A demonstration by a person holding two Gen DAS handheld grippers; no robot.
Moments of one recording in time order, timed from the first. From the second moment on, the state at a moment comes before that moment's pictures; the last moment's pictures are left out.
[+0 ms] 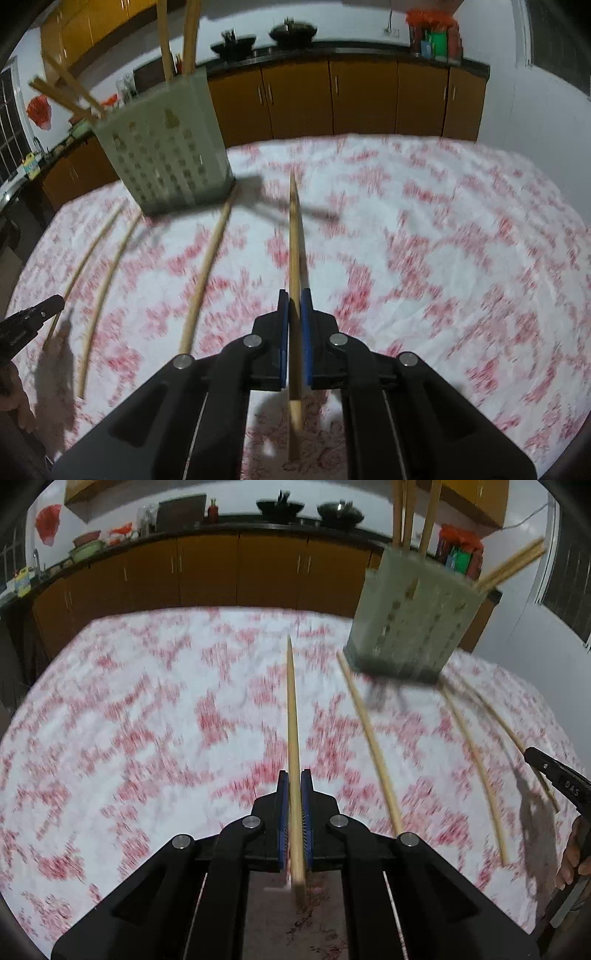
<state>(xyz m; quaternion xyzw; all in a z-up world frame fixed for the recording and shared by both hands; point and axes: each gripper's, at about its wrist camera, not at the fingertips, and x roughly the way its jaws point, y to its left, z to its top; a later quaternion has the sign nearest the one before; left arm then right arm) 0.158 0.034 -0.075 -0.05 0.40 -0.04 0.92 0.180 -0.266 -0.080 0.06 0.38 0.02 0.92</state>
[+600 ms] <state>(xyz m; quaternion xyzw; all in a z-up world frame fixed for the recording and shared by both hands) 0.152 0.044 0.036 -0.08 0.25 -0.05 0.96 0.159 -0.270 0.018 0.06 0.23 0.03 0.97</state>
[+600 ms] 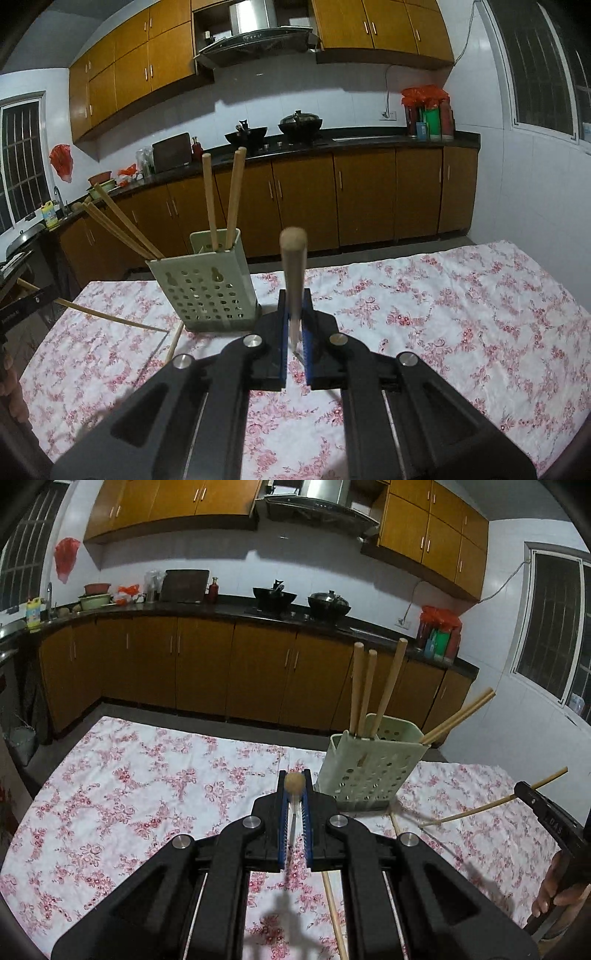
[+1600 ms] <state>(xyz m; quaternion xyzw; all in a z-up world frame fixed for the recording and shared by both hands) 0.174 -0.014 0.172 -0.09 0.04 -0.09 0.99 0.180 -0.234 0.150 0.10 0.05 0.11 0.99</state>
